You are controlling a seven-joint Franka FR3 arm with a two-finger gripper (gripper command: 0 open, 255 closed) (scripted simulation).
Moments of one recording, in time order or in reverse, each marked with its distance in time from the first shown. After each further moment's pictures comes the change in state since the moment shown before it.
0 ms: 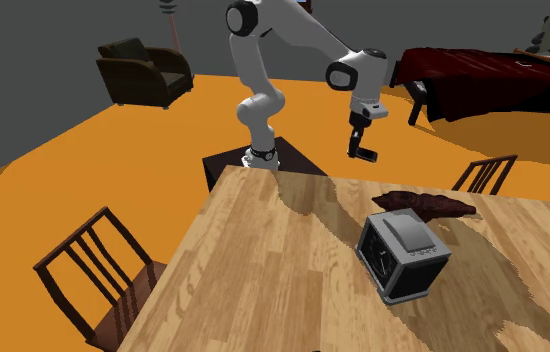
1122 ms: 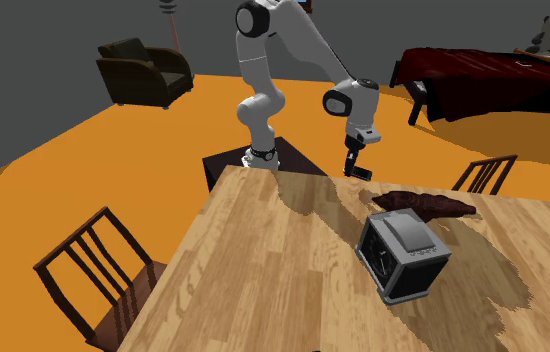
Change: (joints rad) arm -0.002 0.144 0.007 -0.114 -0.002 0.258 0.000
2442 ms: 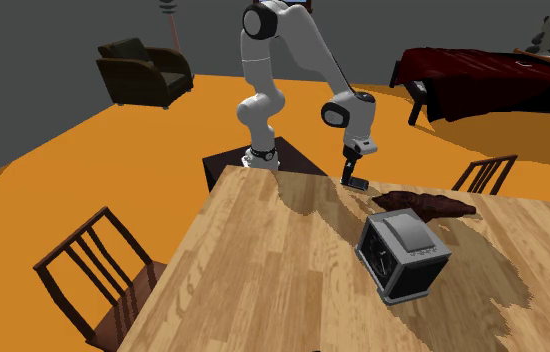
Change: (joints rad) arm -0.001 0.096 0.003 -0.034 -0.005 0.130 0.004
